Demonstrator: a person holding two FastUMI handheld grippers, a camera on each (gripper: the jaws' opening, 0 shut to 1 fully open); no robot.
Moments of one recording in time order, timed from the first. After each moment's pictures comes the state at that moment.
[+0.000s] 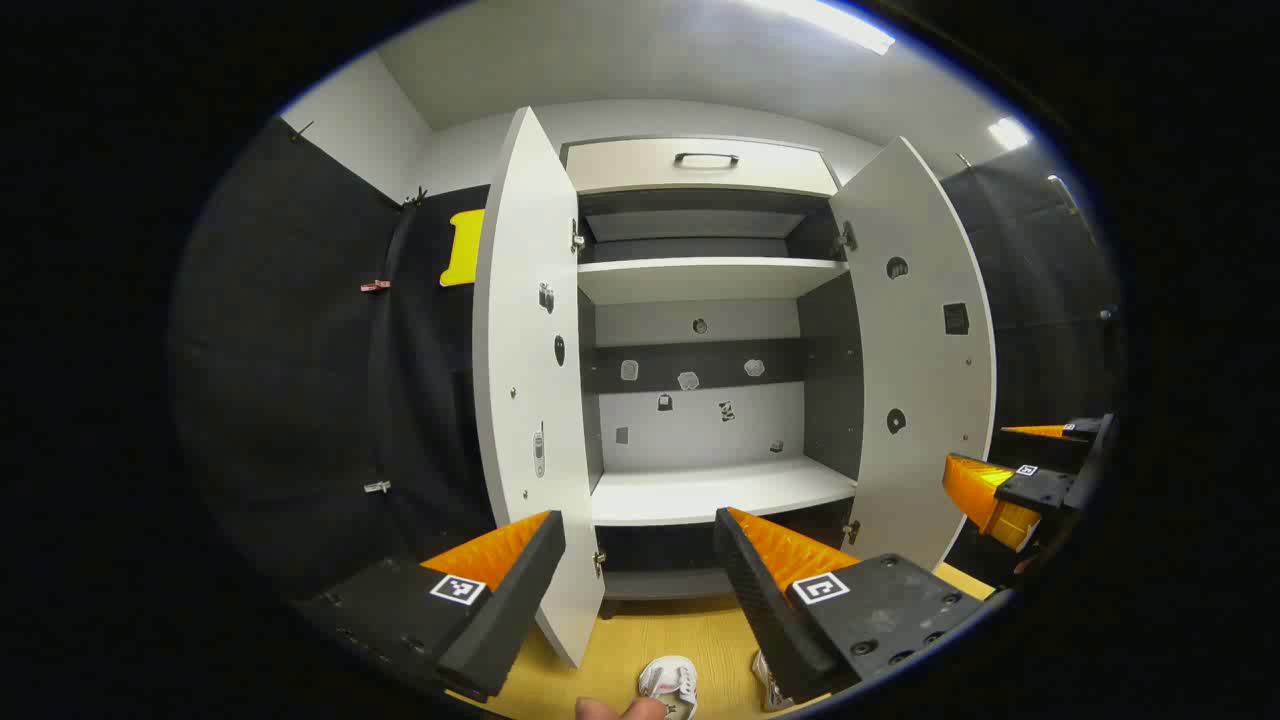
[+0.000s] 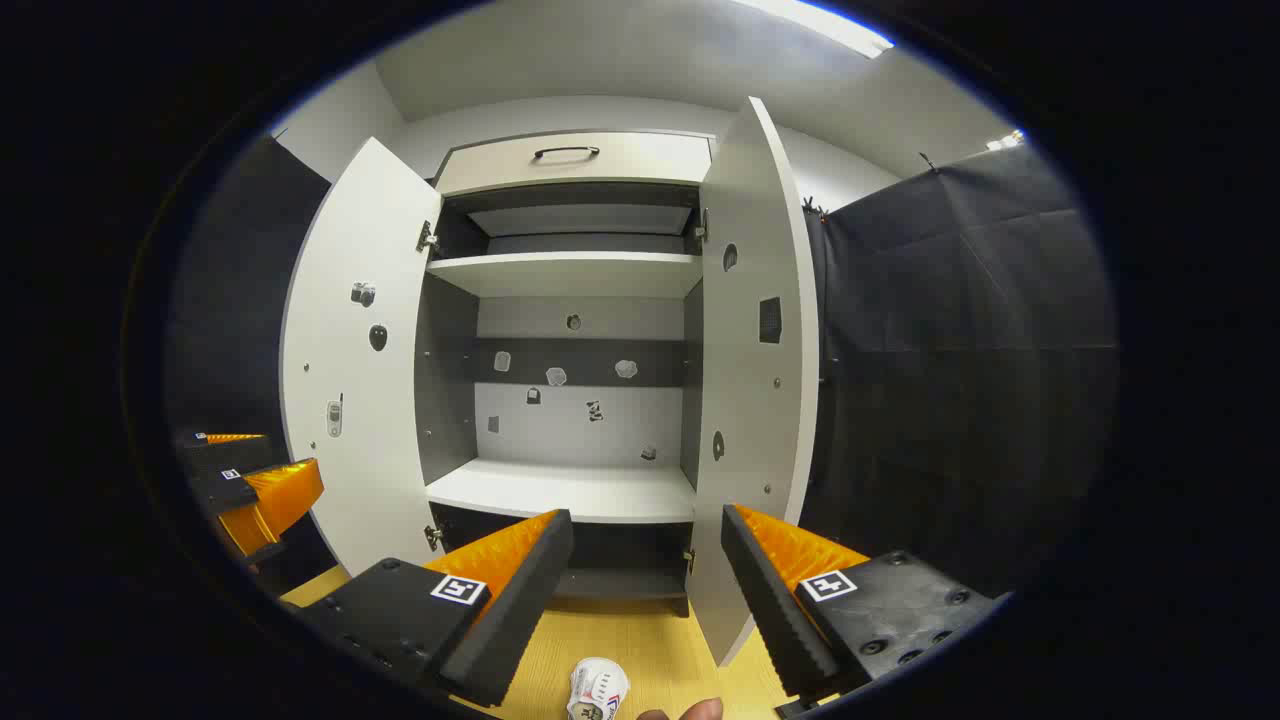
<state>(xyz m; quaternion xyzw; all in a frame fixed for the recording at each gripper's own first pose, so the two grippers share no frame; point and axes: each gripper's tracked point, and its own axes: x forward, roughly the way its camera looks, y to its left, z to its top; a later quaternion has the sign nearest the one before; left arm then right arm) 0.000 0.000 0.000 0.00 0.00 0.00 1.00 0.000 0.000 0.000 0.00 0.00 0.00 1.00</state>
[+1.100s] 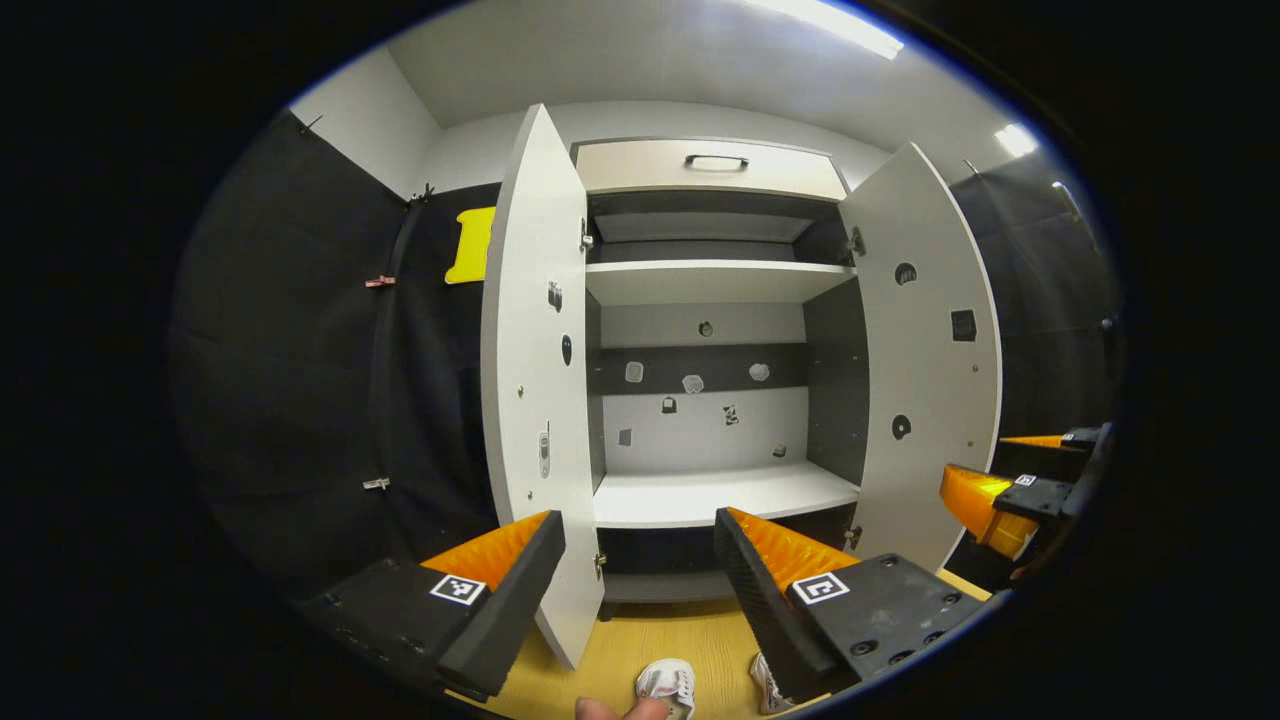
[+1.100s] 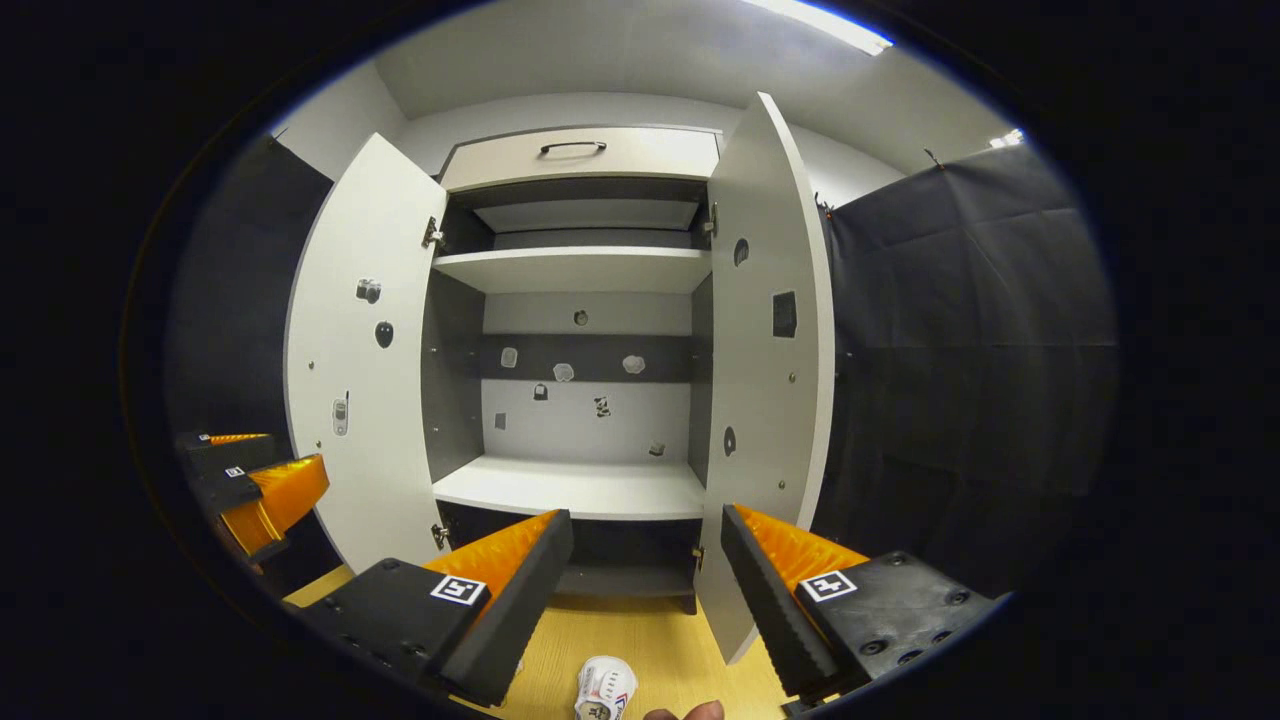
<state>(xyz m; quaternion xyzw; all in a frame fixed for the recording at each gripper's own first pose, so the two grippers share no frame) 0.001 0.010 0.001 -0.01 -0.01 0.01 1.00 0.000 0.012 -0.013 0.01 0.02 0.01 1.00</state>
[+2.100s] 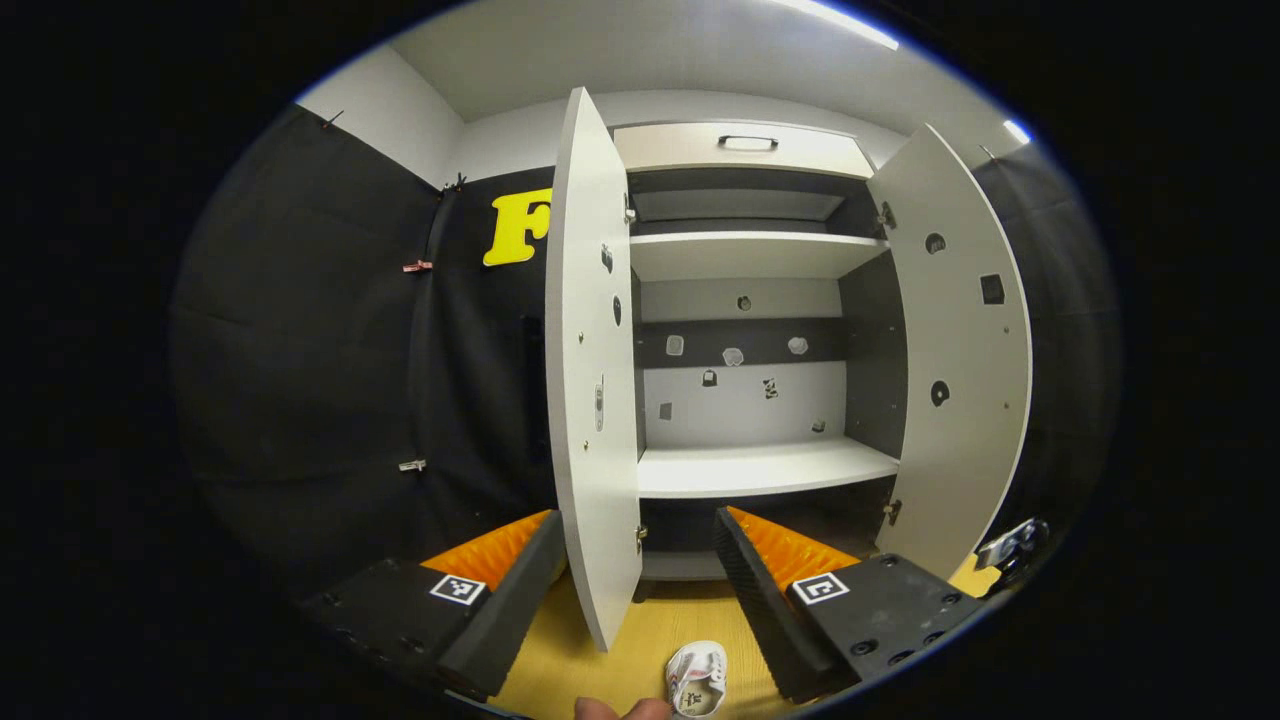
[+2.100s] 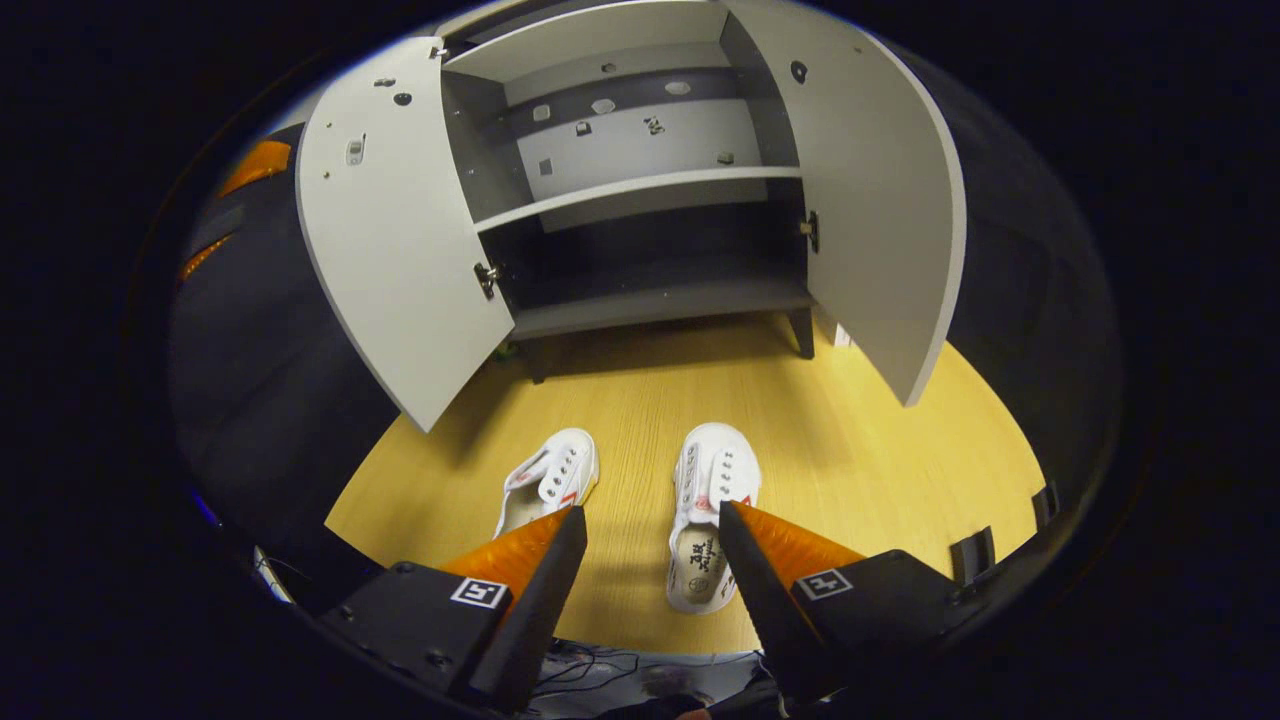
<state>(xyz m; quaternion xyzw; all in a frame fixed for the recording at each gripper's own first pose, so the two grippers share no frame) -0.016 0.042 -0.052 0.00 0.02 0.06 1.00 -0.072 0.092 -0.349 0.08 0.35 0.10 0.93</state>
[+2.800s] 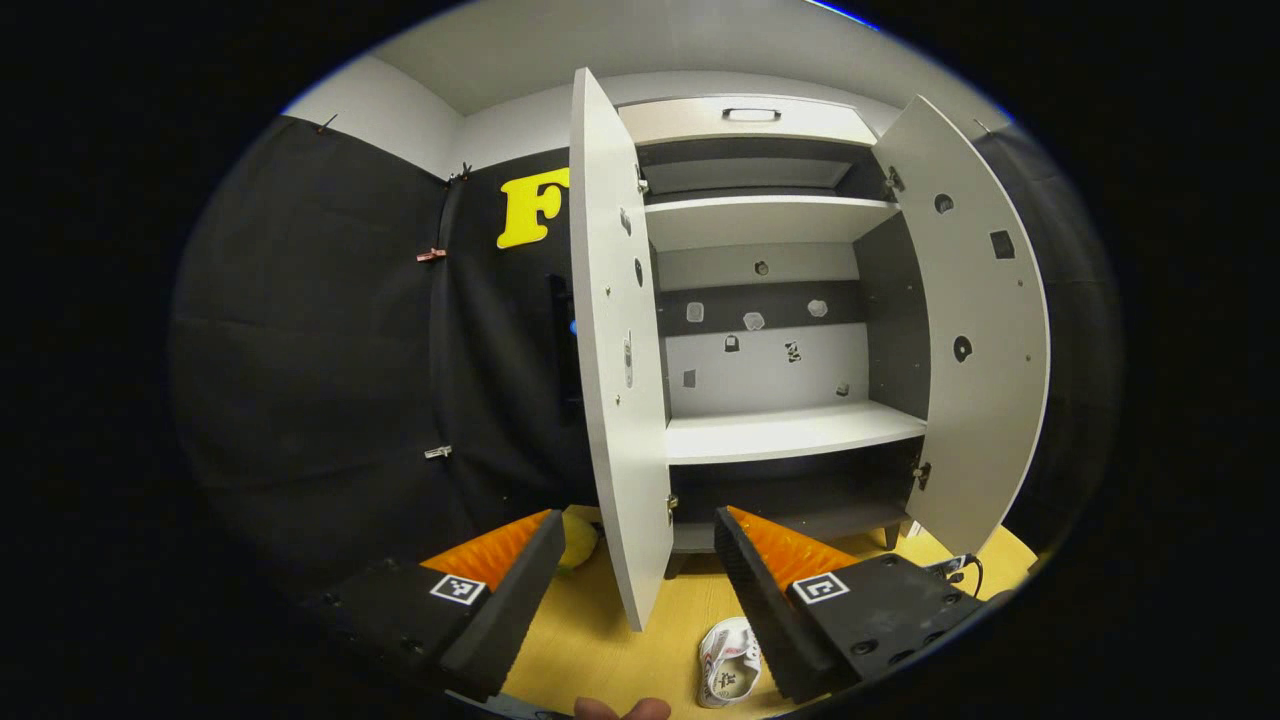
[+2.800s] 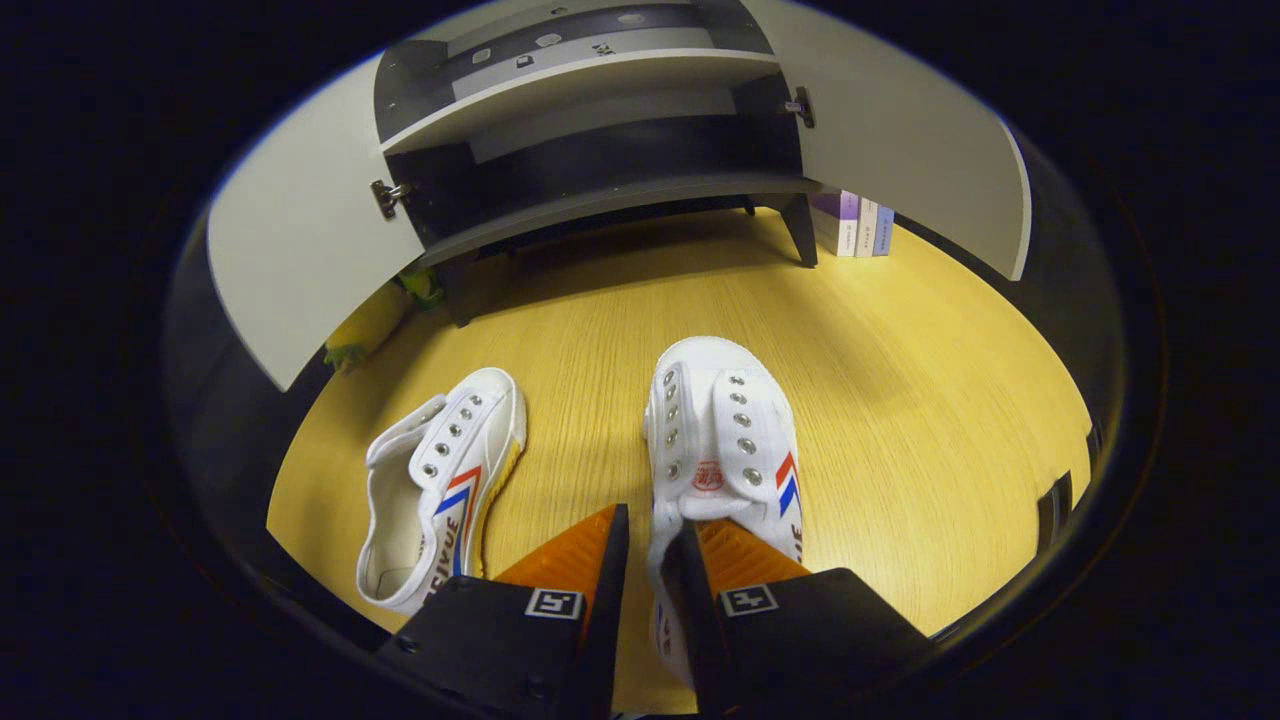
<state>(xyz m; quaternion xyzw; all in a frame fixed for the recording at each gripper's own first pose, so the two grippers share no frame) -0.024 0.065 -0.084 0.02 0.06 0.09 0.99 -0.014 0.096 -0.480 0.09 0.39 0.02 0.92</state>
